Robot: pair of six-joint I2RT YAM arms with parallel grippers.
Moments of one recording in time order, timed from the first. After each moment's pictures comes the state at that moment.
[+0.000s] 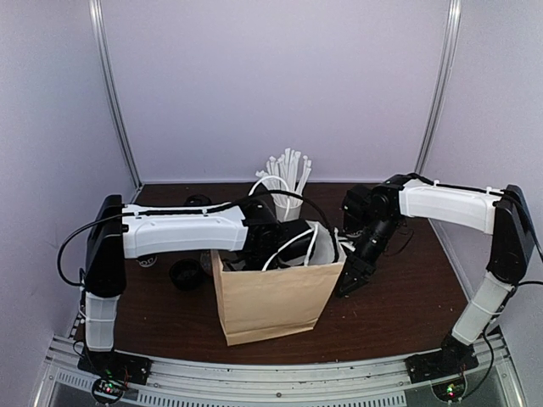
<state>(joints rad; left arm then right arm) -1.16 2.09 1.80 -1.26 0.06 0.19 0.64 1.68 1.30 -1.18 -0.66 -0.42</state>
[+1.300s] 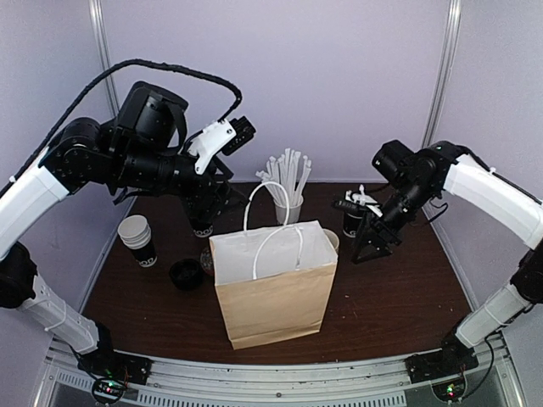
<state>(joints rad) -1.13 1.42 1.82 -1.00 -0.15 0.12 0.58 1.49 1.45 -1.29 -0.58 -0.52</state>
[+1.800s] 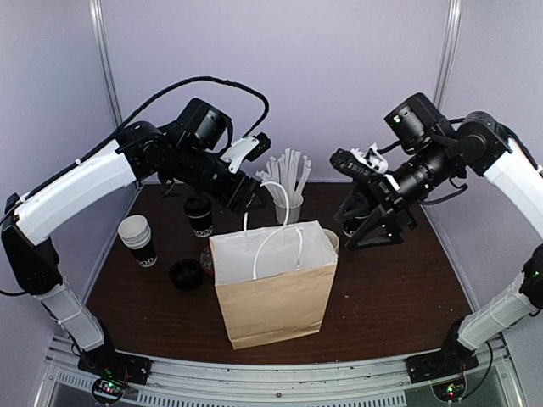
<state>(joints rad) -0.91 1.63 1.80 -0.91 0.07 -0.06 0.79 1.37 1.78 -1.31 -0.69 -0.53</state>
